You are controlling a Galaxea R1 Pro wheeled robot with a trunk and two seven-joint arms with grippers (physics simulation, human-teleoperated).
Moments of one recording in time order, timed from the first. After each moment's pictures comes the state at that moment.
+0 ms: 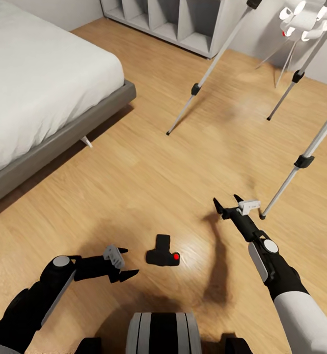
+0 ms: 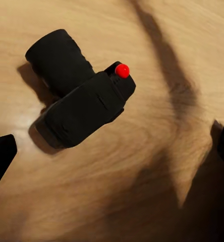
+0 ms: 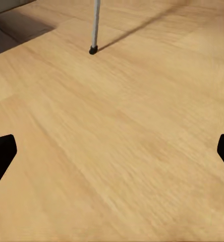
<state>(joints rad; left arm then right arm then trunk) -0.44 0.28 -0.23 -1.36 0.00 0.41 -0.91 -0.69 -0.13 -0.07 -0.93 -0.20 -0.31 0.43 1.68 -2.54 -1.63</state>
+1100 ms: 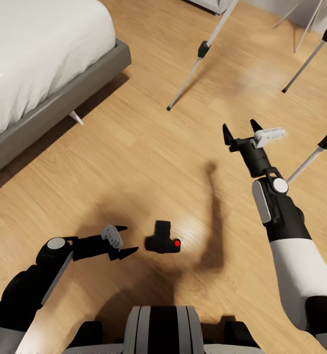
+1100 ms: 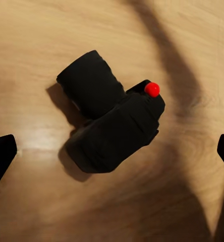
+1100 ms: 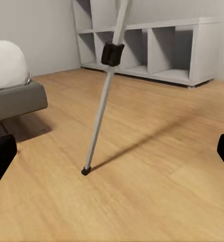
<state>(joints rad) -0.53 0.28 -0.20 -1.45 0.00 0.41 -0.91 -1.02 -0.12 -0.02 -1.17 -0.20 -0.26 0.33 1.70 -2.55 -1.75</state>
